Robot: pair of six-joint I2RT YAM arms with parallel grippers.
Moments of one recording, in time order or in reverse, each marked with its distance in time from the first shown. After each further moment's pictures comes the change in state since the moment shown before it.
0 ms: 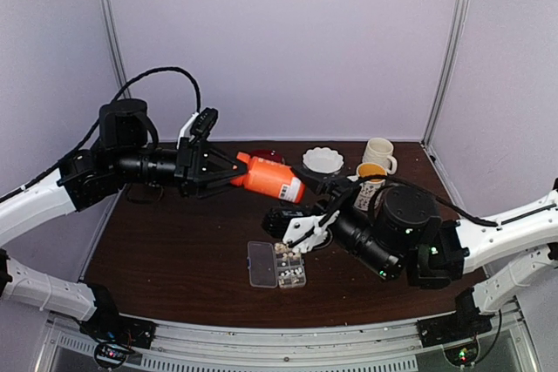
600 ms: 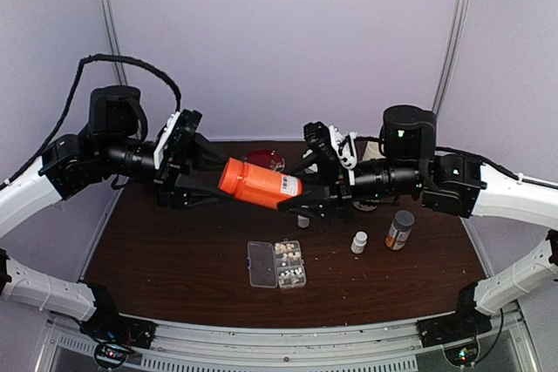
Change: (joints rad) left arm -0.015 -0.005 0.128 -0.208 0.127 1.295; right arm -0.377 -0.043 0.254 -0.544 -1.120 0.937
